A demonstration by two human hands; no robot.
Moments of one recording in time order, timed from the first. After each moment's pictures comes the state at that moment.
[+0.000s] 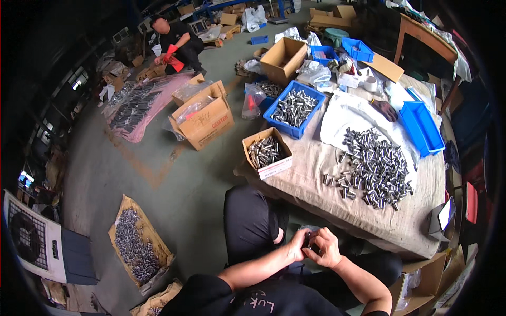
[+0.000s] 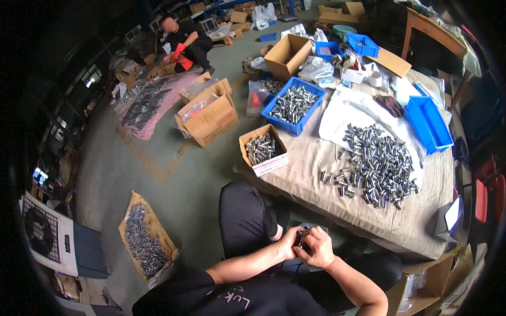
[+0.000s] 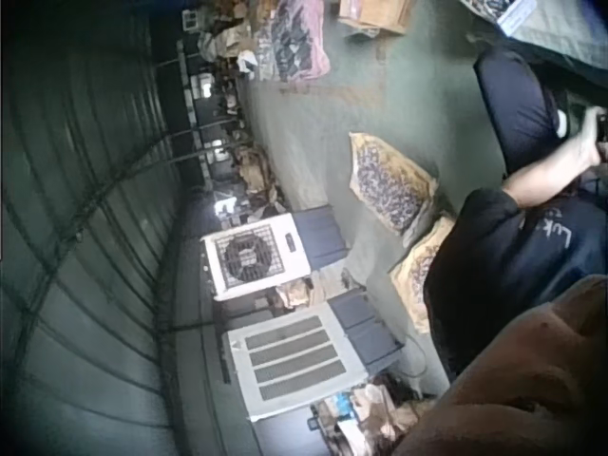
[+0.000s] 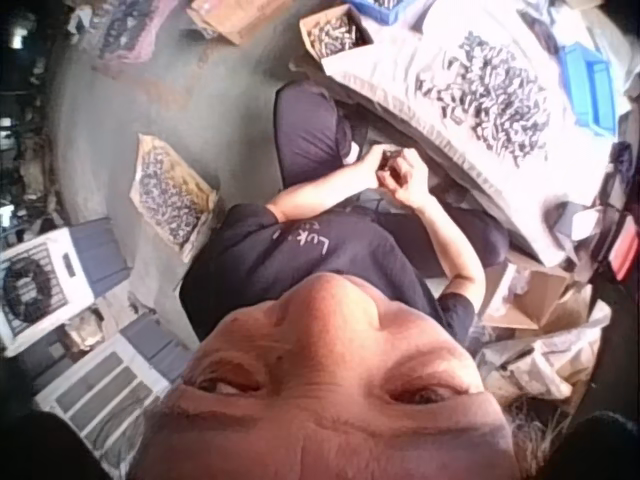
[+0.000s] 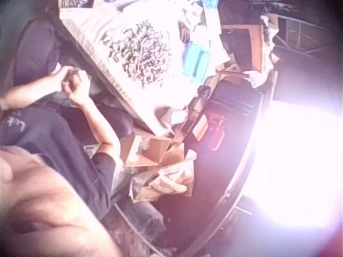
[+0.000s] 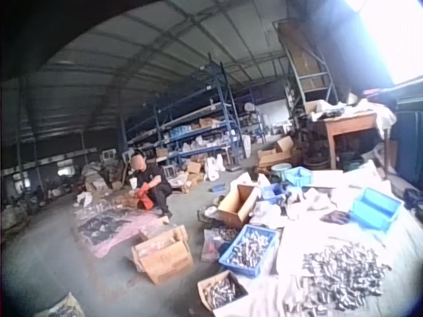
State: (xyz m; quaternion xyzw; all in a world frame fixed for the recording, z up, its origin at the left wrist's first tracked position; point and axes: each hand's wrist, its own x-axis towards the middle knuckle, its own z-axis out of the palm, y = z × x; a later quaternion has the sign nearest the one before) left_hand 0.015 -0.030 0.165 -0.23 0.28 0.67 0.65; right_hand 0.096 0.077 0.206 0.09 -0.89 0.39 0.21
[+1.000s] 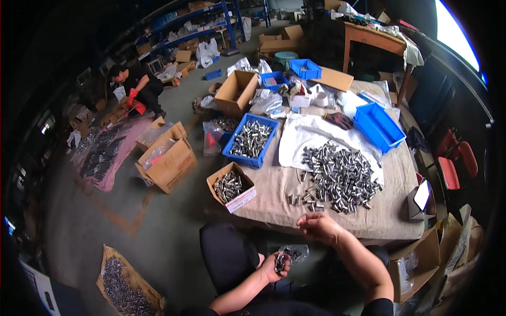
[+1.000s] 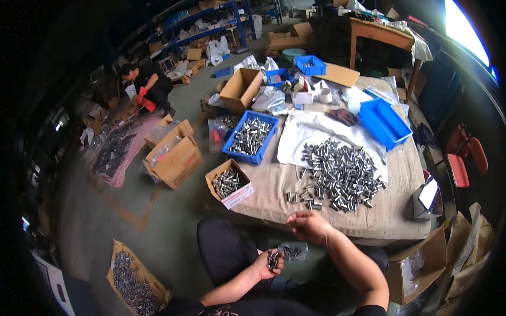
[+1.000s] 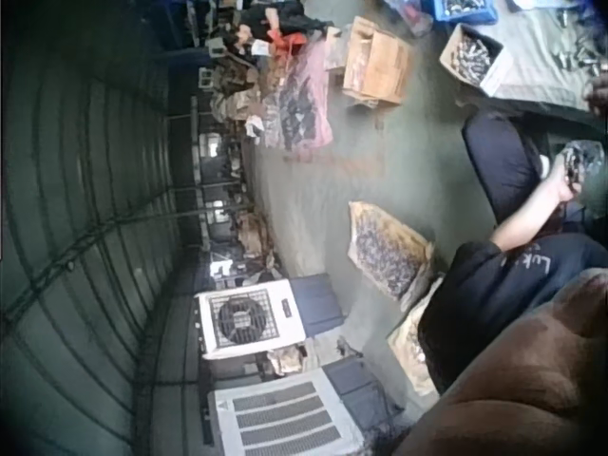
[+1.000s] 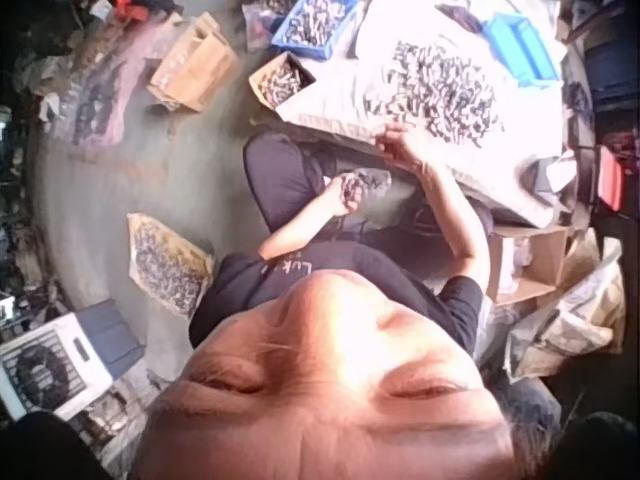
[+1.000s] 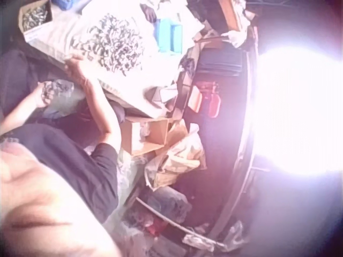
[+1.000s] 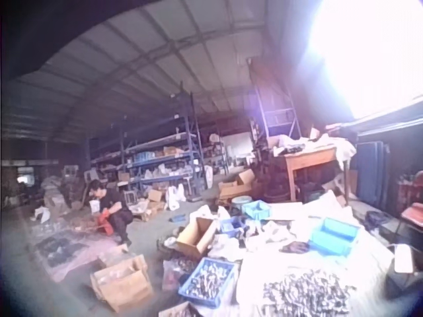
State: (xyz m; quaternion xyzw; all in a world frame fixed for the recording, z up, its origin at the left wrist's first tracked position) left_hand 0.004 -0.054 0.130 -0.27 0.27 0.59 0.71; right_hand 0.051 0.141 0.268 -0.23 -0.46 0.86 0.00
